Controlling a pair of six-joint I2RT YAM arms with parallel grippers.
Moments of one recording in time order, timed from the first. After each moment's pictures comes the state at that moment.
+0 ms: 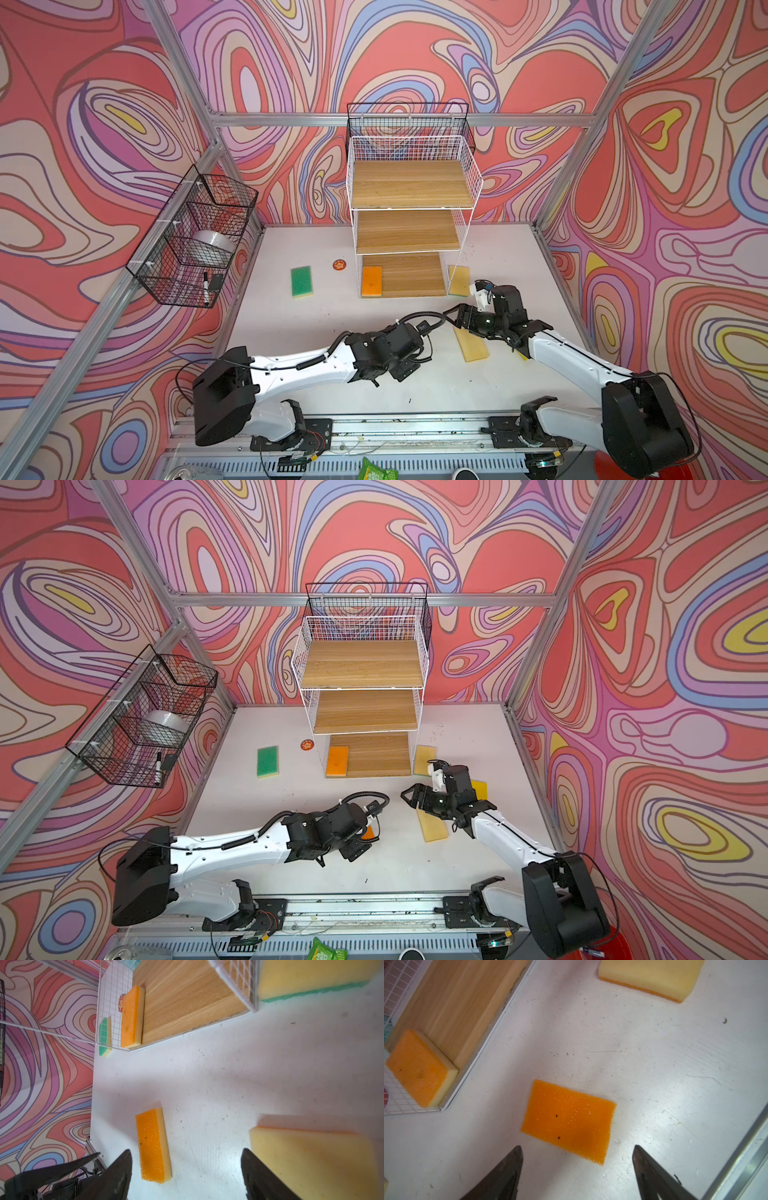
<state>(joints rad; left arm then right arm) -1.13 1.35 0.84 -0.45 -0.30 -0.10 0.29 1.22 0.56 -0.11 -0.50 0.62</state>
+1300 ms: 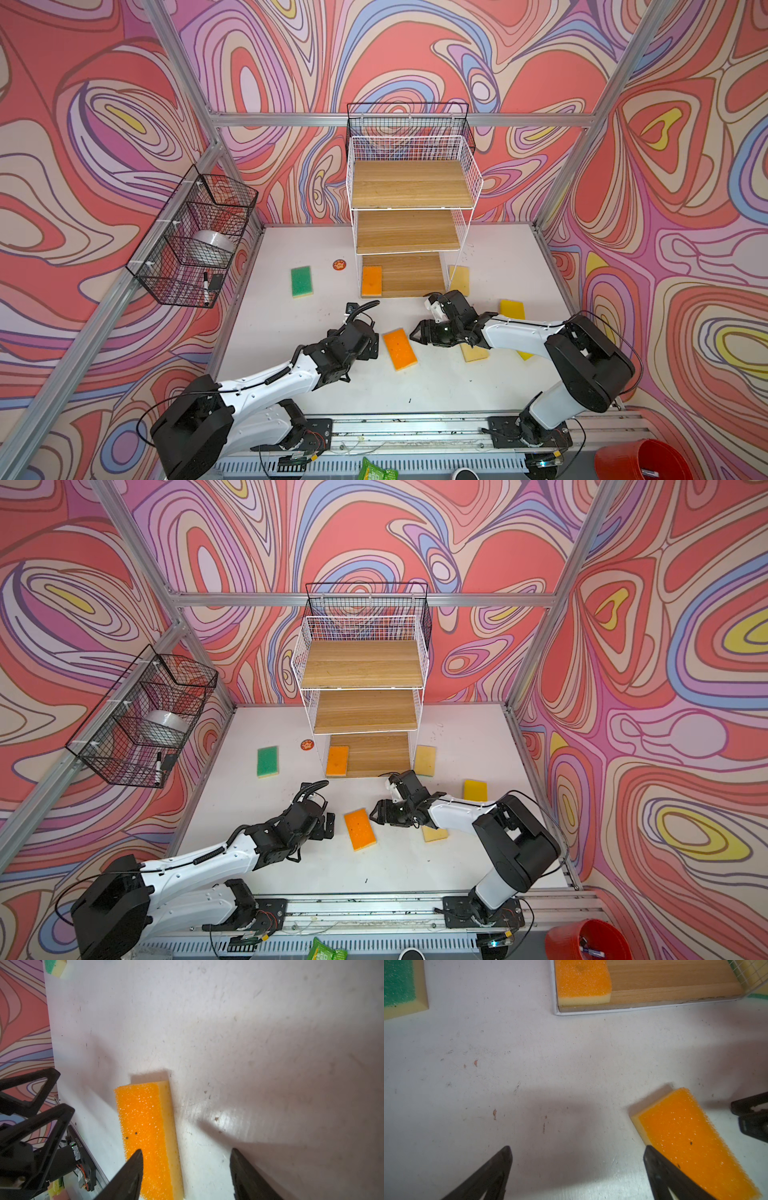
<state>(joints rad) -0.81 1.14 0.47 -0.22 -0.40 -0.61 0.62 1.60 0.71 -0.06 -0.42 0.67</state>
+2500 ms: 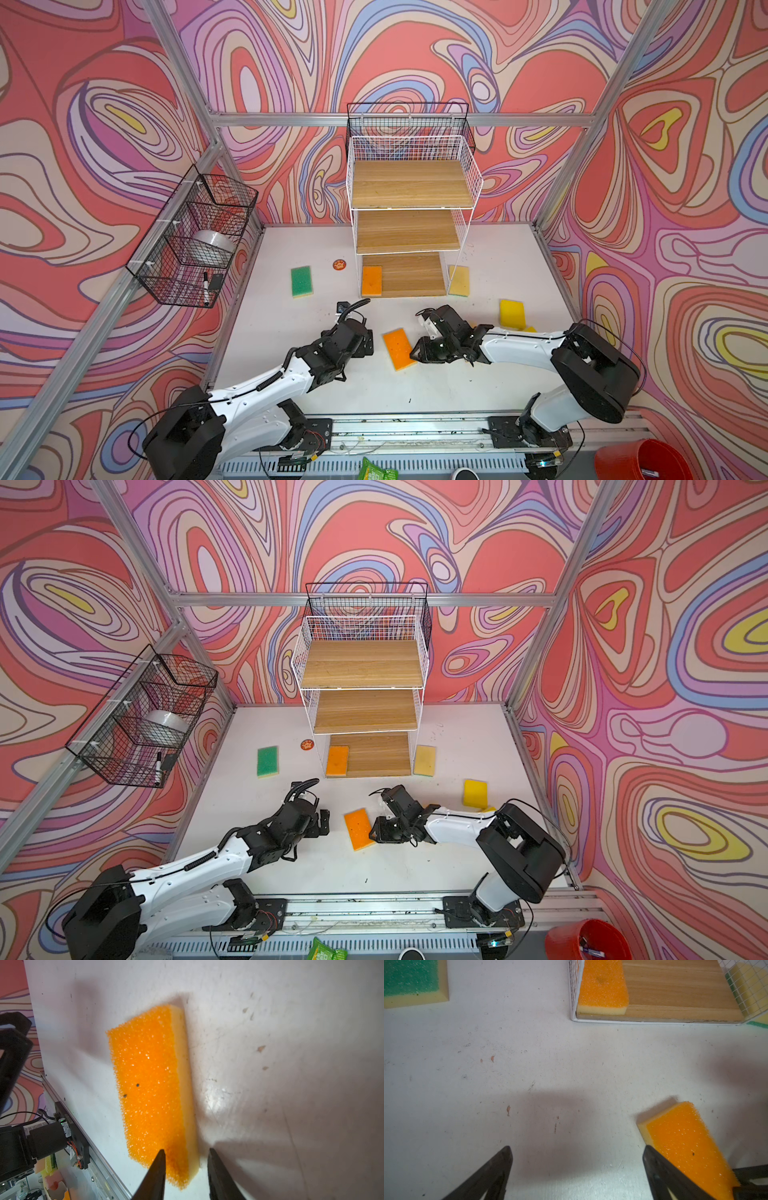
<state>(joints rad) -0.76 1.07 0.45 -0.23 -0.40 -0.66 0.77 1.53 0.64 -0.08 -0.37 0.74</state>
